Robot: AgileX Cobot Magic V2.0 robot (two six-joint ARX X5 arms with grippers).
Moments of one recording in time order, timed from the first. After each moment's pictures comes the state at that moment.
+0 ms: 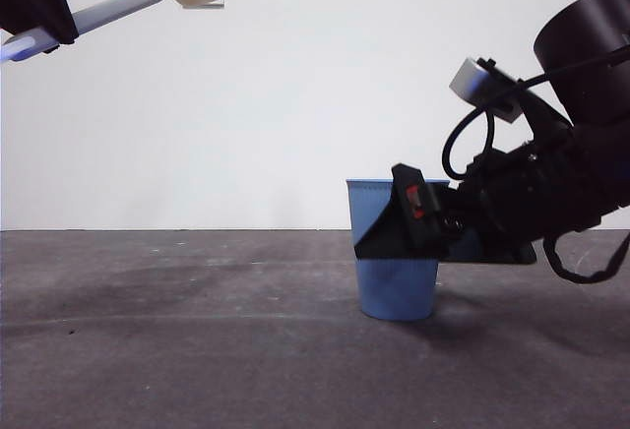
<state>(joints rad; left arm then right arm) -0.42 0.98 1.00 -0.85 0.16 -0.09 0.47 1.63 0.44 0.78 -0.31 -0.06</state>
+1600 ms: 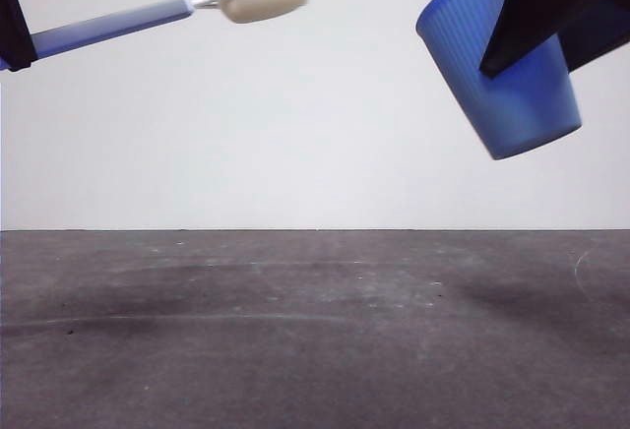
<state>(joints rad) -0.51 0.98 1.00 -0.99 0.09 0.28 0.49 1.02 0.90 -0.65 -0.13 -0.31</state>
